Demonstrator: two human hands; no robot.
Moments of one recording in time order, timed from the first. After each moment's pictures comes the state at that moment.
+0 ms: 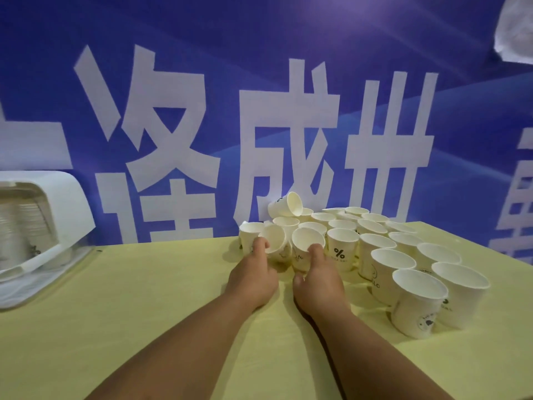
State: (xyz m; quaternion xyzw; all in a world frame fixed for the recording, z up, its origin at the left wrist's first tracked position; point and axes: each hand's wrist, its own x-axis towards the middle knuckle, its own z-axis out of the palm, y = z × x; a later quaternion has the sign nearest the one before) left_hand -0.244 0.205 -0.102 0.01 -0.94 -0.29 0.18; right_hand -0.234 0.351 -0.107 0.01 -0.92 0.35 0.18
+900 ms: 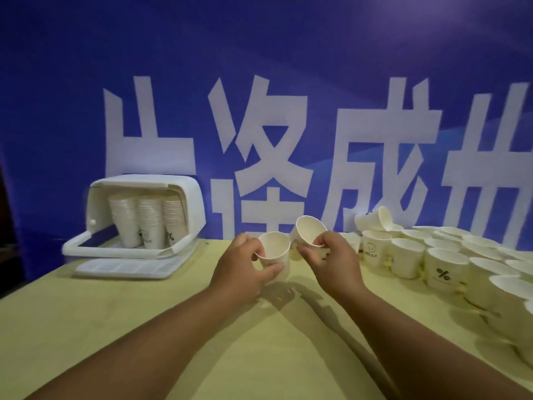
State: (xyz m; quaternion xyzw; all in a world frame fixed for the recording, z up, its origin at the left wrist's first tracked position) left_hand -0.132 0.008 -0.069 0.04 -0.89 -0.29 0.34; right_hand -0.195 0.195 -0.054 0.18 -0.82 0.48 0.24
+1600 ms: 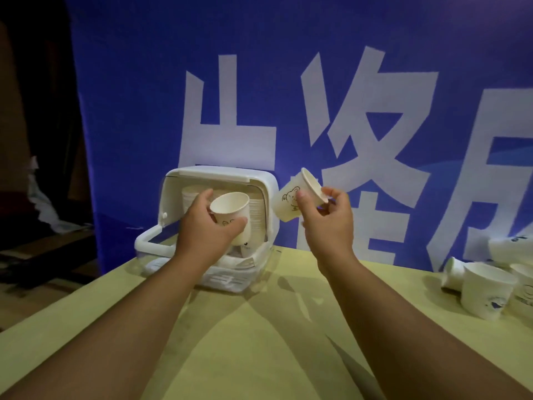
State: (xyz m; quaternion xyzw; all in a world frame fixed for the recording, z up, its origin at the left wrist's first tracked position) left_hand -0.117 -0.222 -0.029 0.19 -0.77 -0.40 0.46; right_hand -0.218 -0.047 -0.012 0.23 -0.62 0.74 0.11
